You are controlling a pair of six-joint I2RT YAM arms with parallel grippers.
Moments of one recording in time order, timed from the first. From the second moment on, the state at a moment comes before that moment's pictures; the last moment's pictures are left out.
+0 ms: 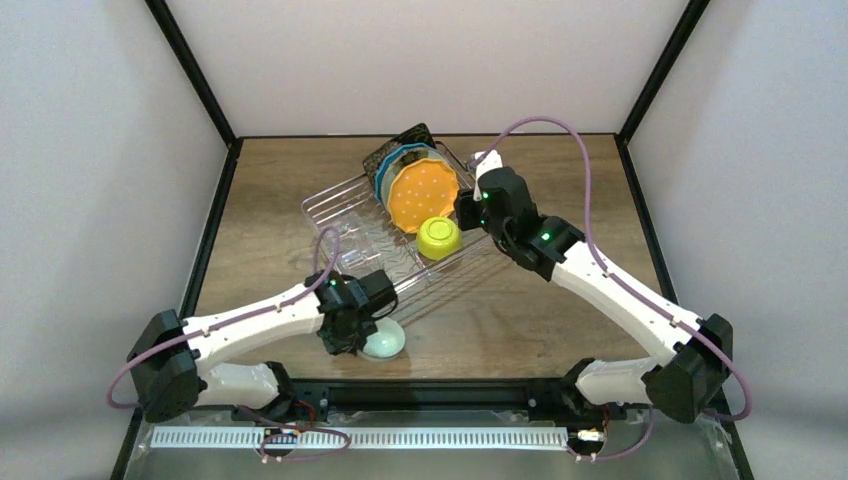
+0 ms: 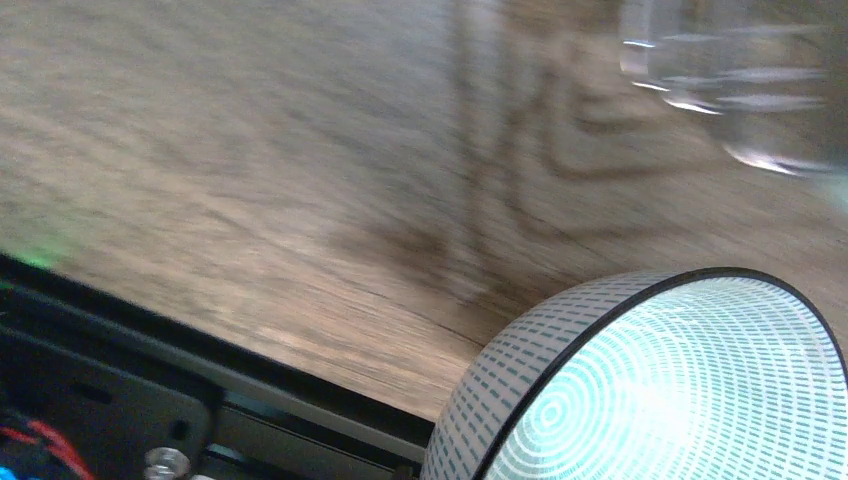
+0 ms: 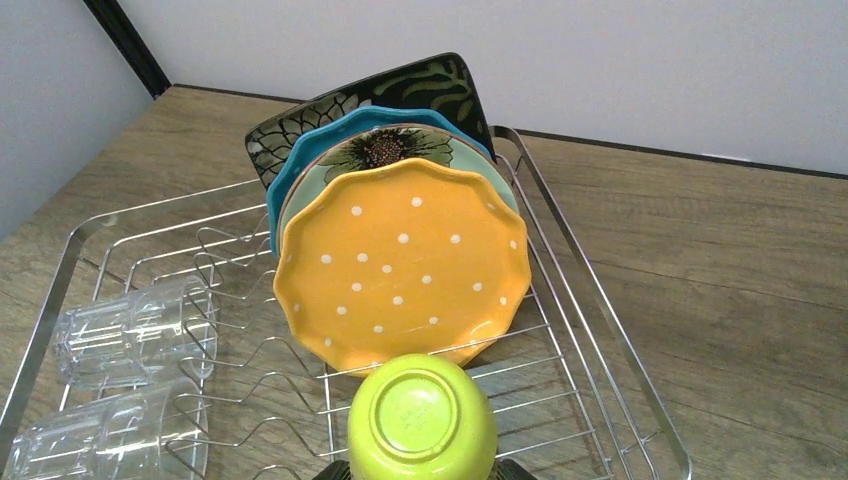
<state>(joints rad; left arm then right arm) -0.99 1.25 0.82 -1.15 -0.11 -1.43 0.72 1.28 1.18 -0.38 0.29 0.27</state>
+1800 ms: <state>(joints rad) -0.64 1.58 1.40 -0.43 0.27 -1.22 0.72 1.17 1.26 -0.49 0.44 0.31</state>
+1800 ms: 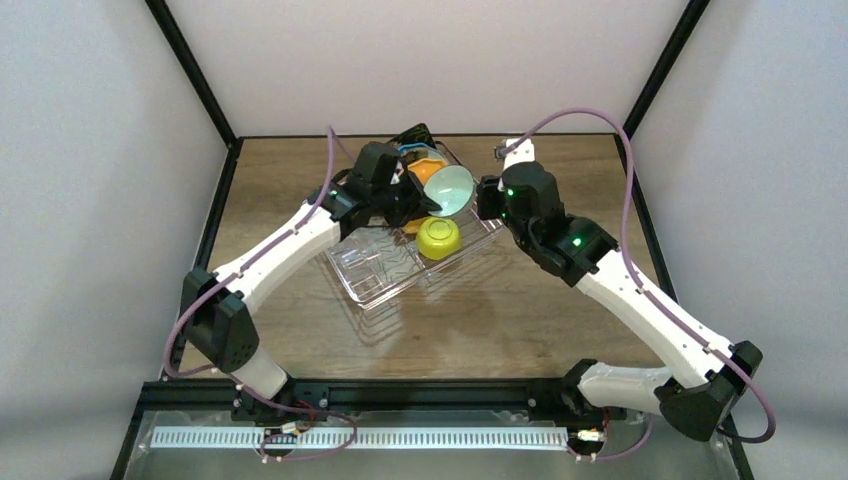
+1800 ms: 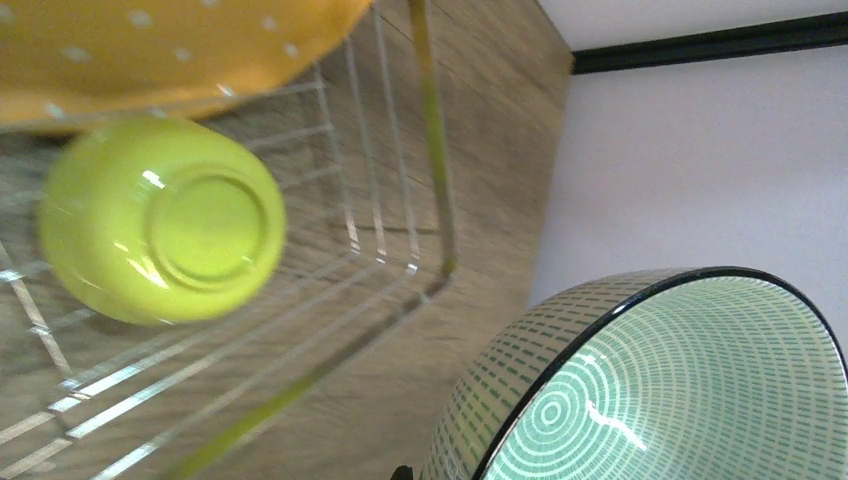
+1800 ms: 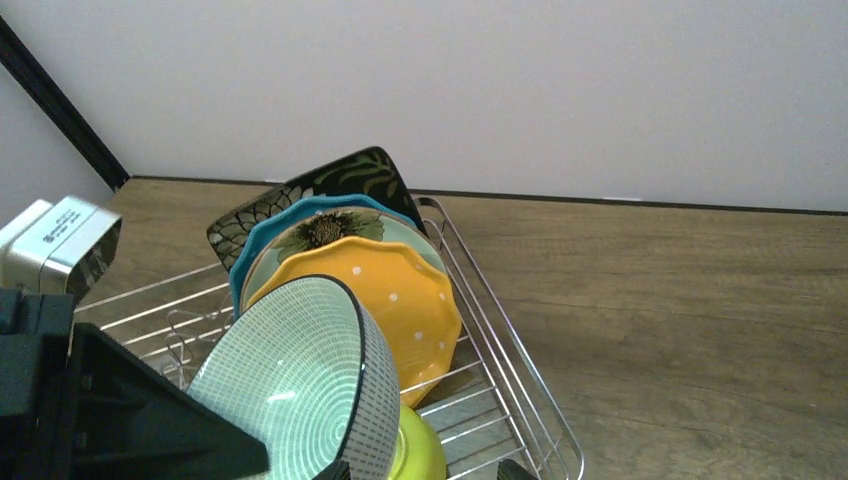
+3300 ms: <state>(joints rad) -0.79 1.66 1.74 -0.81 -0.33 -0.63 0.70 1.36 1.29 -0.44 0.33 0.44</state>
